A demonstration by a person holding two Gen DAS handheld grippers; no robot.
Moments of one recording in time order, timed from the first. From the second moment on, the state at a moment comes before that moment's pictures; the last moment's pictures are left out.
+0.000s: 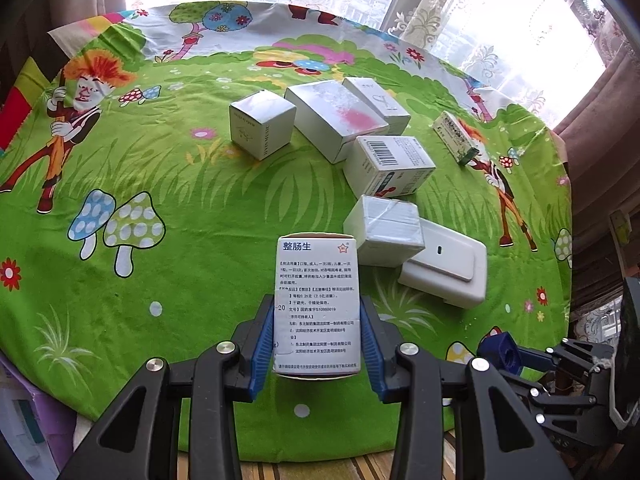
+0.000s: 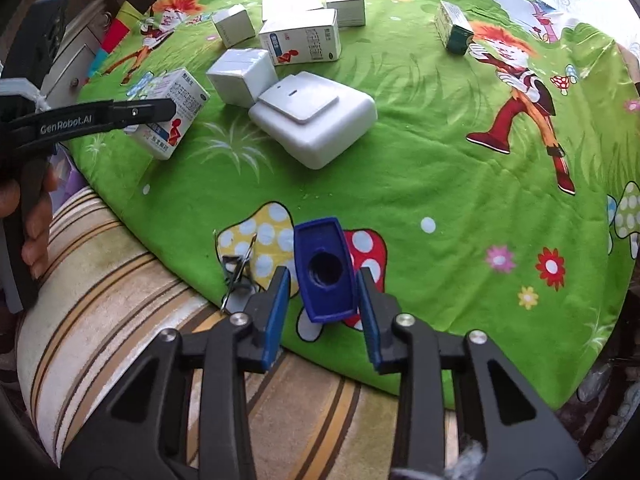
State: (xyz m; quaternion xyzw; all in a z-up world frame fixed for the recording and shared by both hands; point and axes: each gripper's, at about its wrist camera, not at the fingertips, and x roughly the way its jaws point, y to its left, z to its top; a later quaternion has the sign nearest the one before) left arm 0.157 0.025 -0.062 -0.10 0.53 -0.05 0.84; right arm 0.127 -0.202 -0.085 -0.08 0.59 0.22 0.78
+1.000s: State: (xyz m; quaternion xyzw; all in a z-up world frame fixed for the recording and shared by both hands) left arm 0.075 0.115 -0.030 -0.13 0.50 0.02 0.86; right arm 0.080 -0.092 -0.035 -0.10 0.54 0.30 0.78
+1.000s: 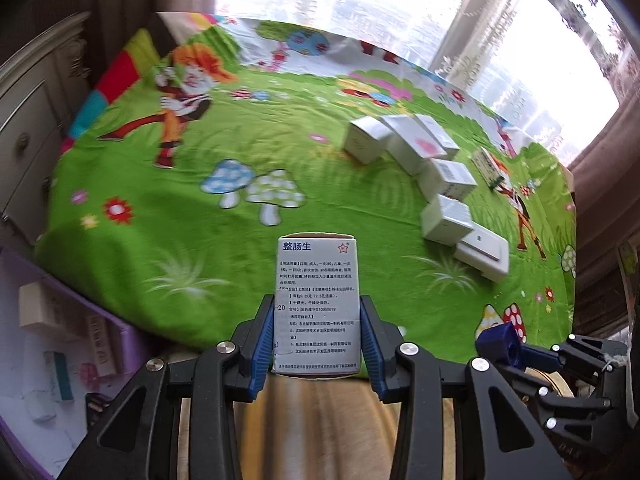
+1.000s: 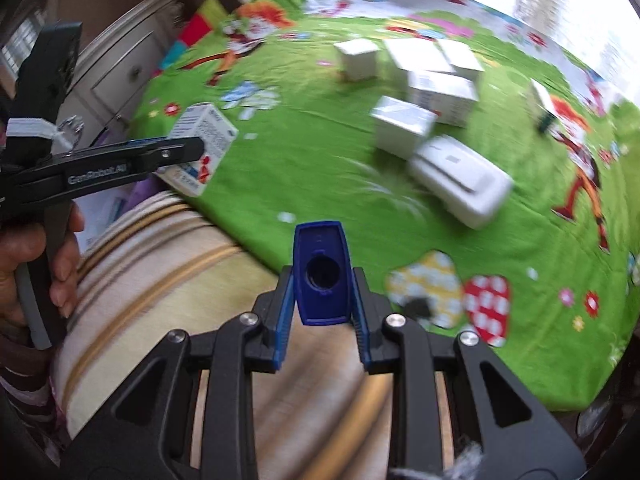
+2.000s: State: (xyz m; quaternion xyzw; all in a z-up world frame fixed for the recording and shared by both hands) left arm -0.035 0.297 -0.041 -0.19 0.47 0.22 0.83; right arm 0.013 0.150 -0.029 -0.17 0.50 0.46 0.71
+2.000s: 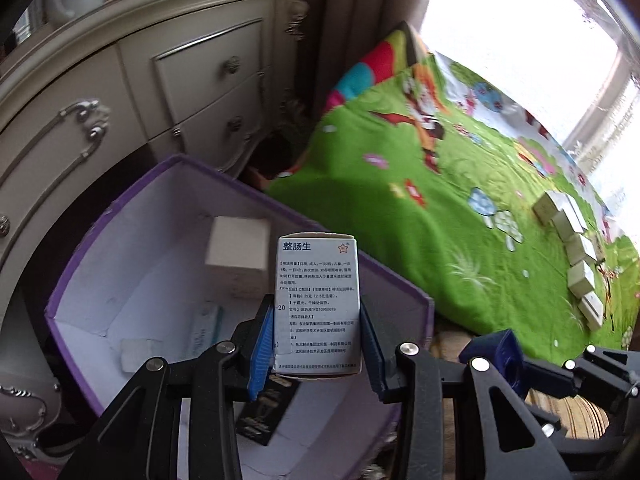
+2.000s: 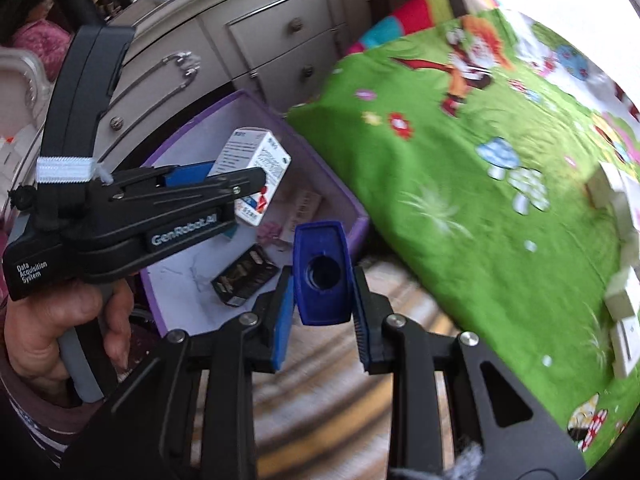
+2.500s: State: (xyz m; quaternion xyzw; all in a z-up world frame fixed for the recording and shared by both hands) left arm -0.060 0.331 -0.057 -0.21 0.49 0.26 0.81; right arm -0.015 0.198 -0.050 -0.19 0.52 0.49 0.68
